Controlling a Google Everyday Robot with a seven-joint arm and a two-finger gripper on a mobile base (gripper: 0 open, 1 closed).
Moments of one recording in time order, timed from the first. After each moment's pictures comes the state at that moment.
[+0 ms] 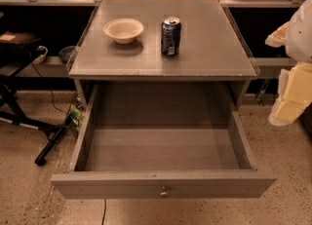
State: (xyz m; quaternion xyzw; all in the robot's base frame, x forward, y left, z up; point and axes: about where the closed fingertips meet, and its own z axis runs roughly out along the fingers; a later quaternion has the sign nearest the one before) arm 0.438 -0.217 0.976 -0.60 0.78 -0.03 0.16
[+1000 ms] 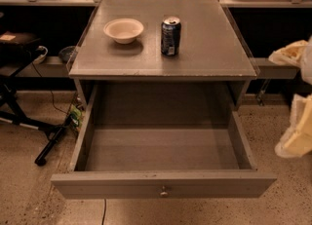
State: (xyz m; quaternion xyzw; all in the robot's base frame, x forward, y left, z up) arm 0.389 -0.199 0.973 -0.60 0.77 0.02 0.20
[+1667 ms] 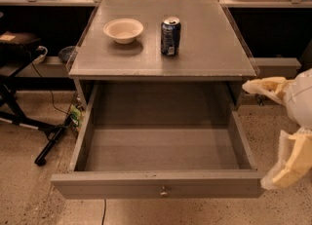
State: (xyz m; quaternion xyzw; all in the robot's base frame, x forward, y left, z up) arm 0.362 -0.168 0.928 -0.64 0.70 0.14 0.27
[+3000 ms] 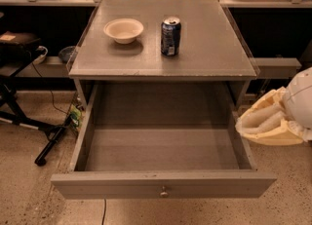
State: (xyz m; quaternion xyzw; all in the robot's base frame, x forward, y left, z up) arm 0.360 -0.165 0.930 -0.64 0.70 0.14 0.28
